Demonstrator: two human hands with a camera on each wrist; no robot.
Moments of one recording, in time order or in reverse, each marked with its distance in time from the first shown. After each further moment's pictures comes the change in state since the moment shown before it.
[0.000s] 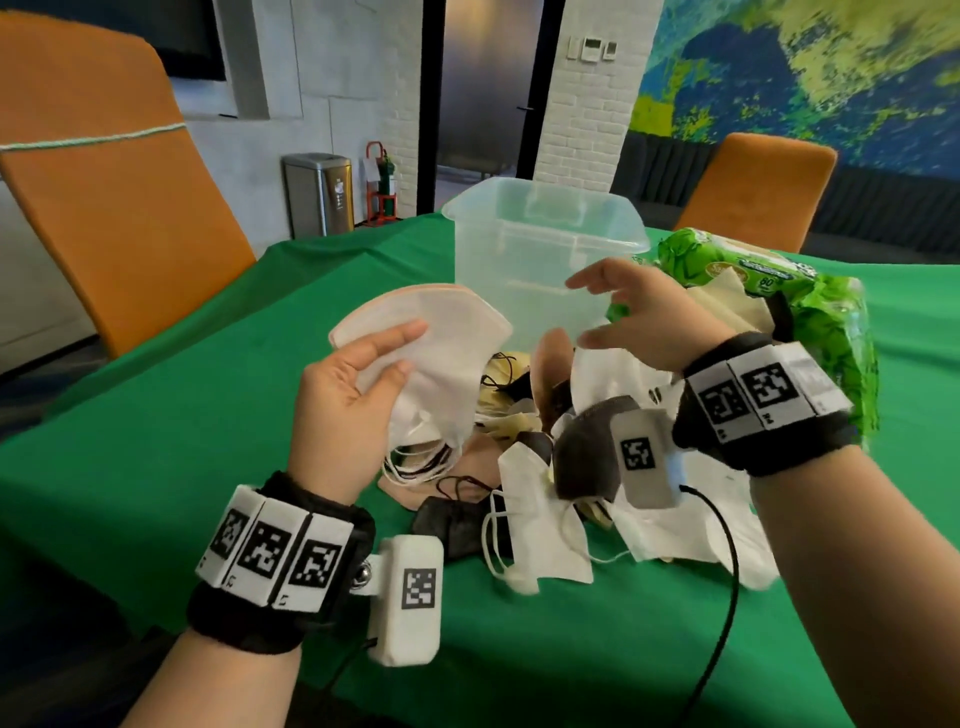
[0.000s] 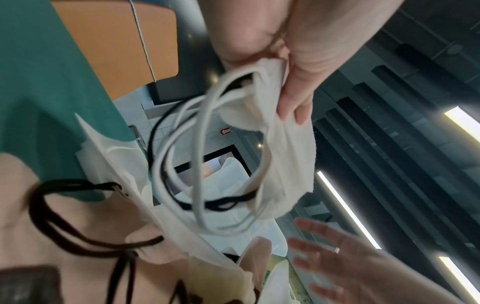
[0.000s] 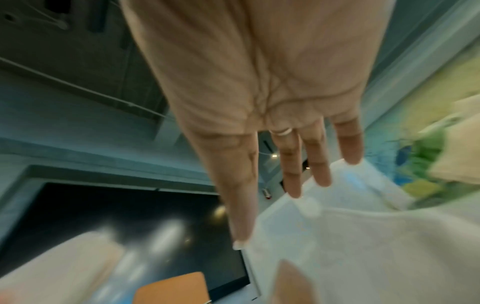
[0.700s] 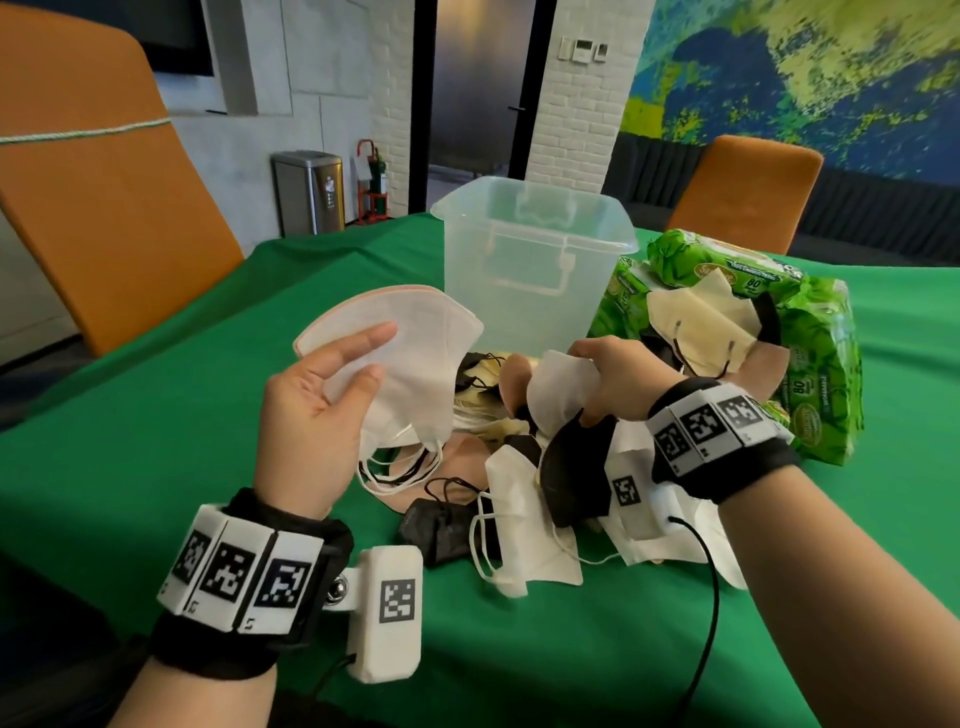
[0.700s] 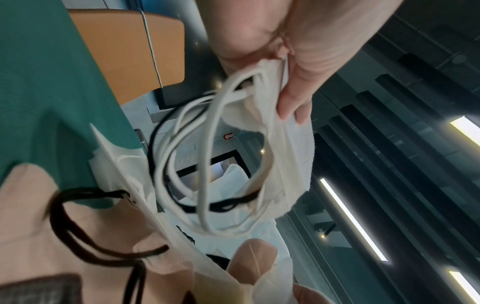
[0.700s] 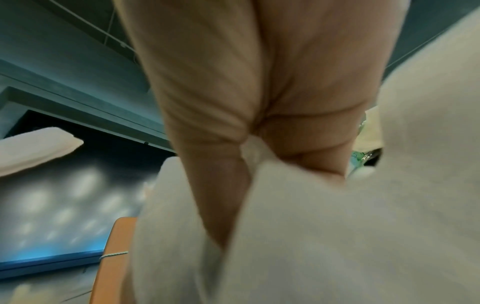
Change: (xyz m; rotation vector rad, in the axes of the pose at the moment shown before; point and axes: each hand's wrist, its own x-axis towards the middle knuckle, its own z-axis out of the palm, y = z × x) left_hand -0.008 0.010 -0.007 0.065 0.050 -0.004; right_hand -0.004 0.027 0.033 -0.360 -0.241 0.173
